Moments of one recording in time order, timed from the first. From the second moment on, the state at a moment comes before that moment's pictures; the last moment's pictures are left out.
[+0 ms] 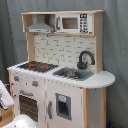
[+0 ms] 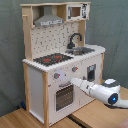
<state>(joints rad) -0.53 -1.50 1.62 -2.37 -0.09 2.82 -0.02</state>
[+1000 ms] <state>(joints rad) -0.50 -1.49 1.50 -2.59 -0.11 3.00 -0.01</state>
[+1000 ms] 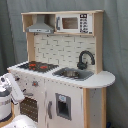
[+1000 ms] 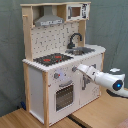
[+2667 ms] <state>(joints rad) -0.62 -1.49 1.48 -2.76 -0.10 3.44 0.09</state>
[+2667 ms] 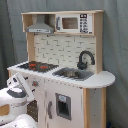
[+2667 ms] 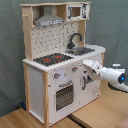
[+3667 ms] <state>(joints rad) -0.84 -1.49 1.56 -2.59 -0.09 3.46 0.08</state>
